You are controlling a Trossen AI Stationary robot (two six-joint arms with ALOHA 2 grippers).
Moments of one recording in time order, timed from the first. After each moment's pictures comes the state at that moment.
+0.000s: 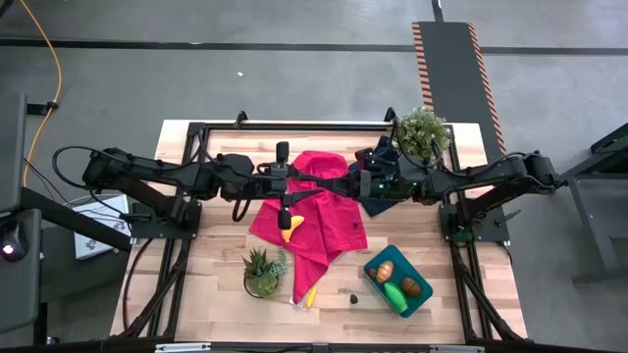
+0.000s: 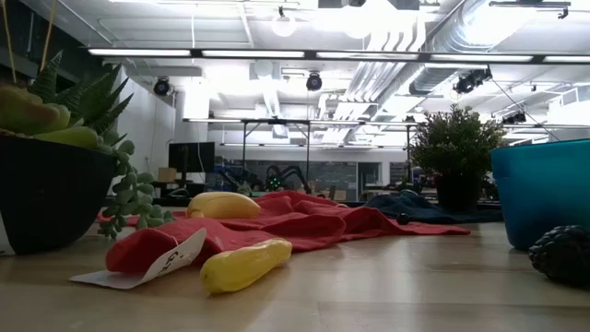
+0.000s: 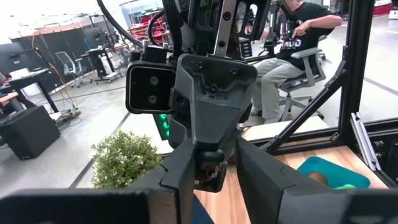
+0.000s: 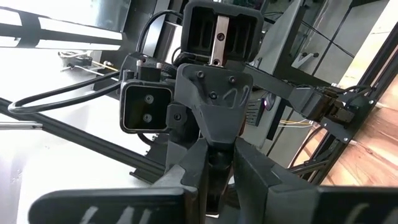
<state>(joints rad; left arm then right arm) -0.02 1.33 1.20 0.04 -0.22 0.21 0.08 1.35 1.01 0.50 0.07 1.17</state>
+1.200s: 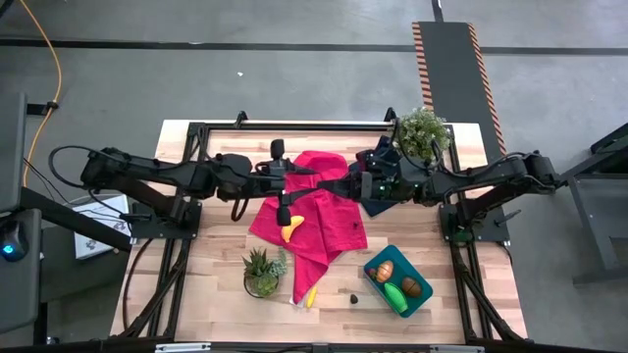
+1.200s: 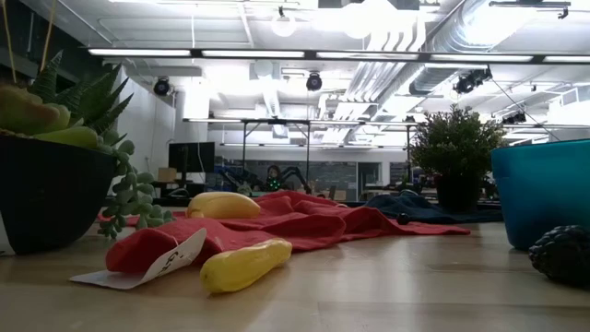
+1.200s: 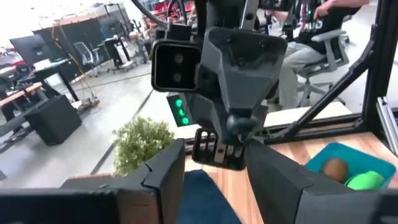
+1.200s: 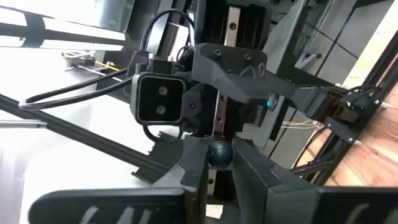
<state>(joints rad) -0.02 1.30 1.20 -0.02 -0.30 0.23 0.10 1.35 1.01 0.51 0.09 1.17</state>
